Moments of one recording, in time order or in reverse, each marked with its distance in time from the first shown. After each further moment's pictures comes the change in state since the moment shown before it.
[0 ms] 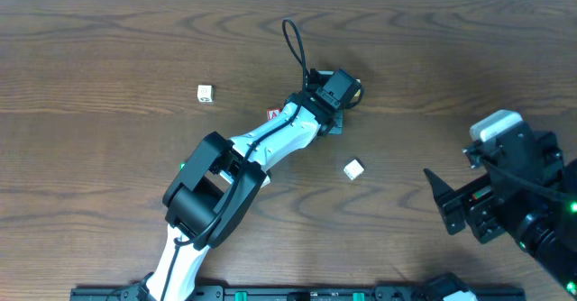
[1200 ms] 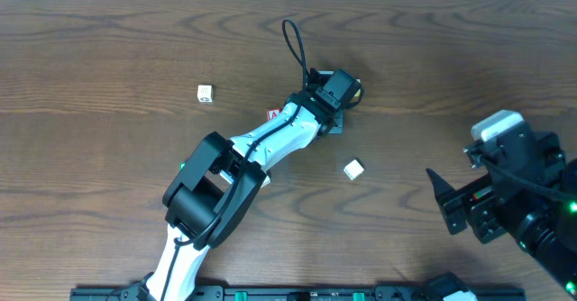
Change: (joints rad) left arm 0.000 0.000 0.000 0.000 0.000 -0.006; right arm 0.000 0.000 0.000 -0.008 0.020 0.000
